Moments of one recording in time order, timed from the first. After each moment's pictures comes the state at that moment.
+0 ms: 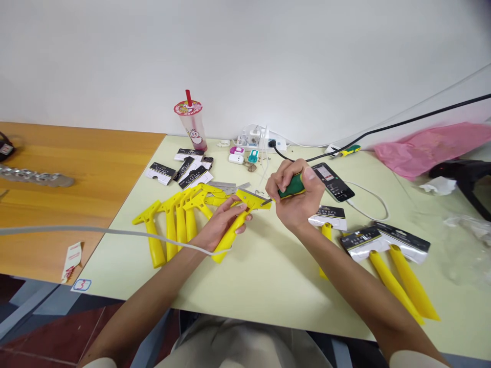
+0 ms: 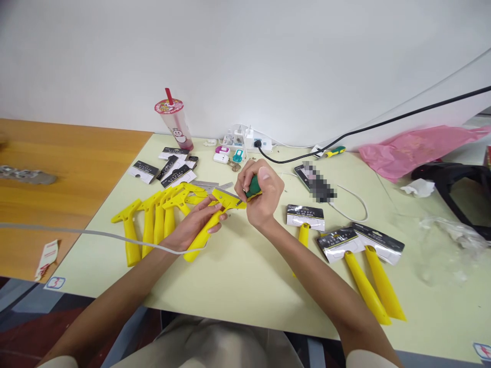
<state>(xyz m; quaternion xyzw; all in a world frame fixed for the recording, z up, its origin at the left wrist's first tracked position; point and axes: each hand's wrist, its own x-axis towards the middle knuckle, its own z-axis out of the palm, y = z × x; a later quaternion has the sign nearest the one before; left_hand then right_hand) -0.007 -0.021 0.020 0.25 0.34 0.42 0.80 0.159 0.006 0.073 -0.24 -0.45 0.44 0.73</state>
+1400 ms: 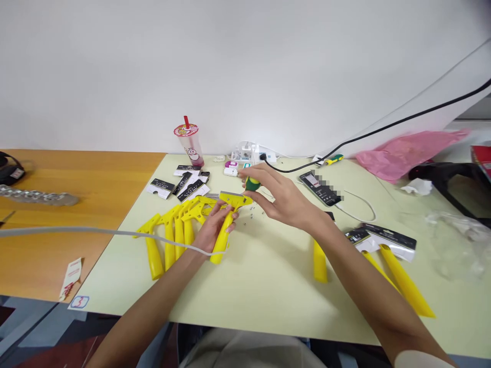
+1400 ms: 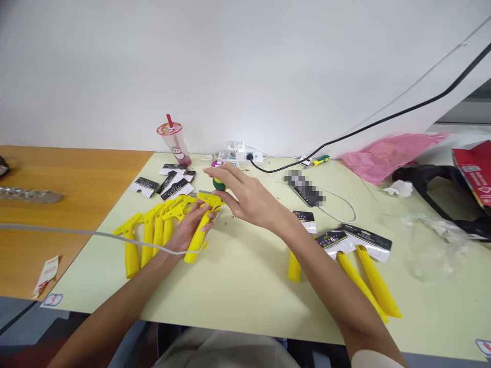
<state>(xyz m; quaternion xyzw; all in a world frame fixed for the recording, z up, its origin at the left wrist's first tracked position) -0.012 -0.010 0.002 0.20 0.30 0.51 0.78 0.205 0.009 0.101 -0.27 -0.87 0.09 0.40</state>
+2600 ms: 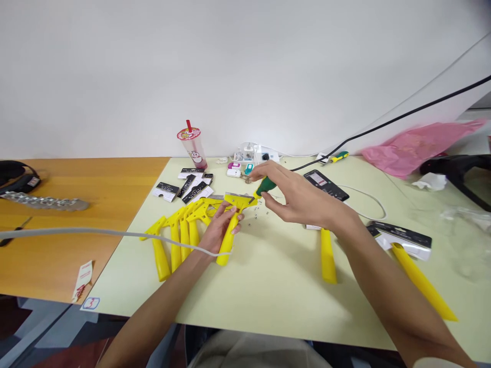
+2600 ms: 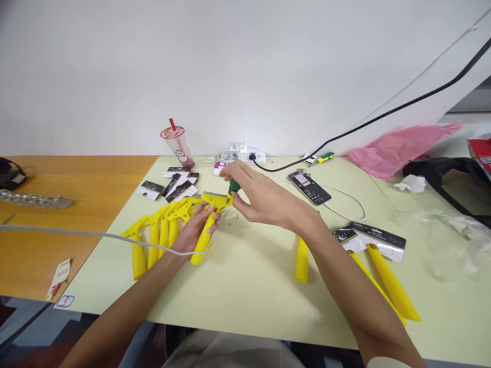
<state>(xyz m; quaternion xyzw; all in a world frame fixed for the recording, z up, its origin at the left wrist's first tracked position) -0.011 -0.013 0.002 0.22 0.30 0.51 0.78 0.225 -0.003 0.125 -0.33 -0.89 0.12 0.29</state>
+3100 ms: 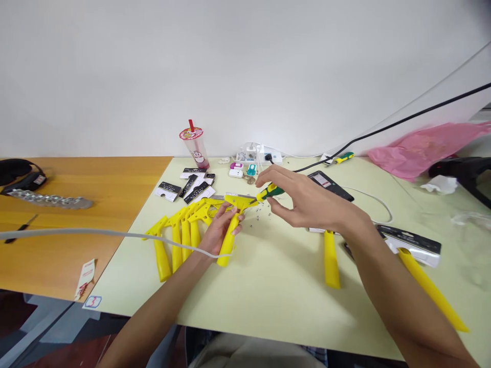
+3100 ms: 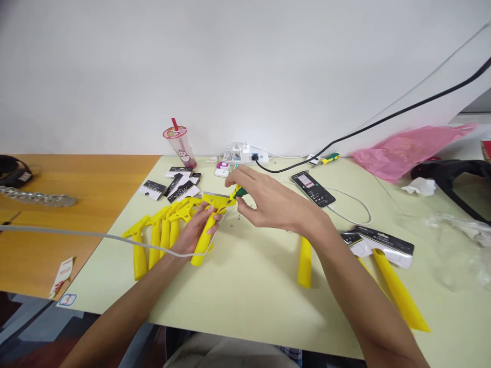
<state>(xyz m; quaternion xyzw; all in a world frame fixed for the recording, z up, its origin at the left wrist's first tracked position) -0.012 -0.011 0.003 0.20 0.31 0.51 0.78 0.233 0.001 0.126 -0.33 -0.90 0.12 0.26</state>
